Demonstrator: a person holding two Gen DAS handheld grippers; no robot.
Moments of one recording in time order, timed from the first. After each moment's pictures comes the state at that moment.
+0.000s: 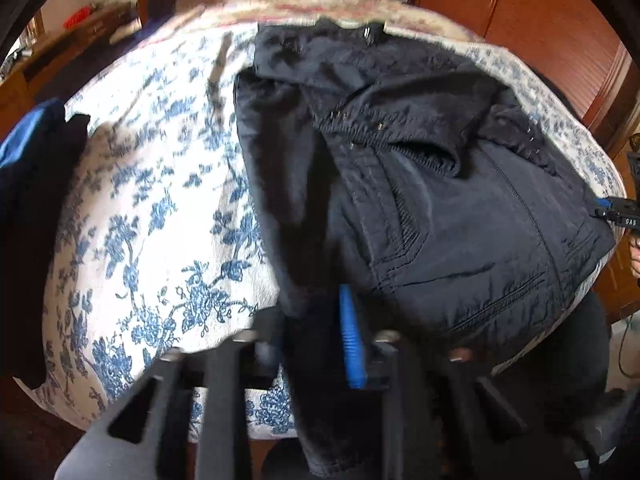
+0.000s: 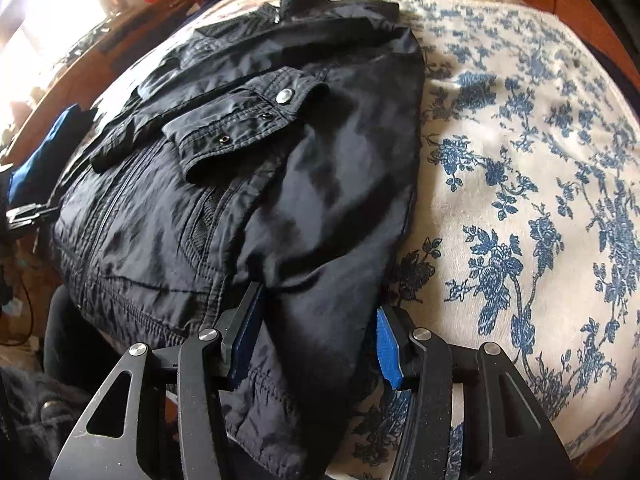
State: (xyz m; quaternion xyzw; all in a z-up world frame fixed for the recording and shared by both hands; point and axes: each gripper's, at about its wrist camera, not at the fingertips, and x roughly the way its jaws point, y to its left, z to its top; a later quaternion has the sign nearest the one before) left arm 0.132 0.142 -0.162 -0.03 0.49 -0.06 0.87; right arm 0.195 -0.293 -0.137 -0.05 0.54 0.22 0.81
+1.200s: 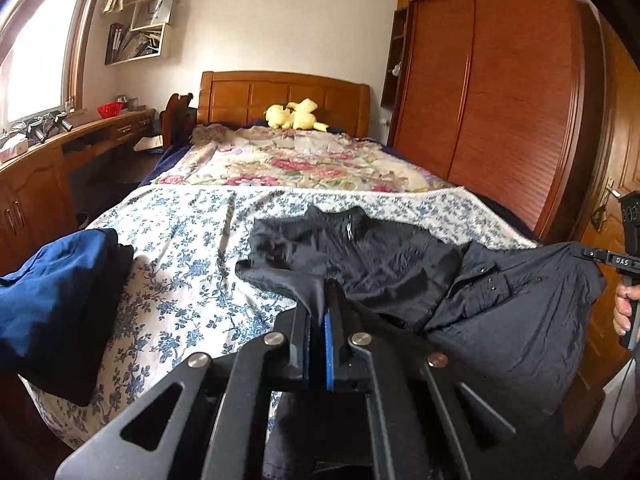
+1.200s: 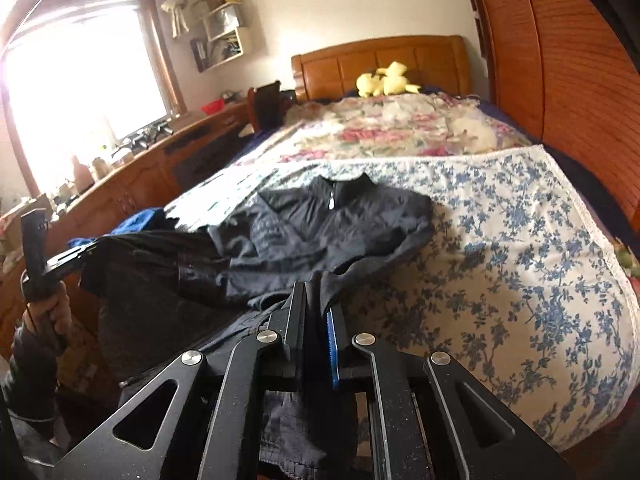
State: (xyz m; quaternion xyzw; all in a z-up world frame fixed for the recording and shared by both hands) left arm 0.044 0.137 -0.003 -0.07 0.25 -0.05 0.96; right arm 0.104 -0.278 0.046 0.01 0.33 0.27 0.91
